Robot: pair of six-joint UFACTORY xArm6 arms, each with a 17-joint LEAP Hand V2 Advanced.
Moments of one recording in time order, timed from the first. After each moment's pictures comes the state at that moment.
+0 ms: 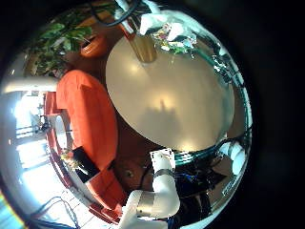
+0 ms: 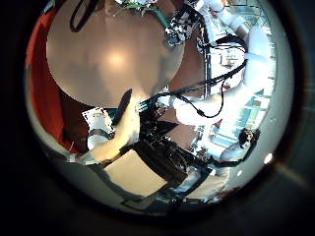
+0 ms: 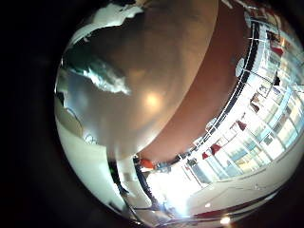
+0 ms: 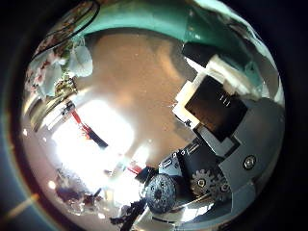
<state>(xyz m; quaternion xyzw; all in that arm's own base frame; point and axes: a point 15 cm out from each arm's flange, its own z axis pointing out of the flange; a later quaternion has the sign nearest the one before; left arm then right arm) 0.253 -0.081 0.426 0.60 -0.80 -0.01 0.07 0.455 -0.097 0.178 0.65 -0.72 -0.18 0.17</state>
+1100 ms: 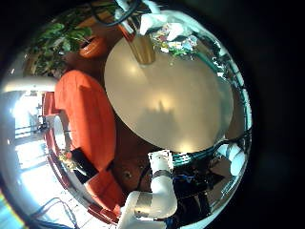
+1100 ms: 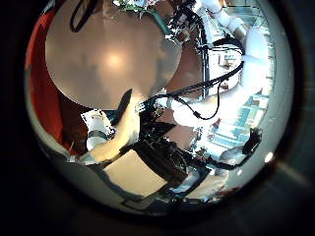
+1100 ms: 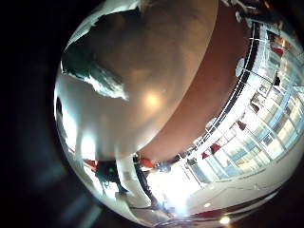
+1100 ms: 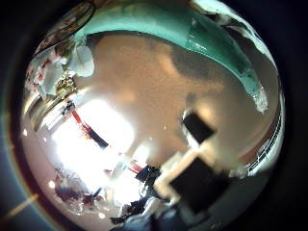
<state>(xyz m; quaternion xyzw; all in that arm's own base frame) 0.252 -0.086 0.425 0.60 -0.80 -0.01 0.08 0.455 -0.097 0.178 0.65 -0.72 -0.18 0.17</state>
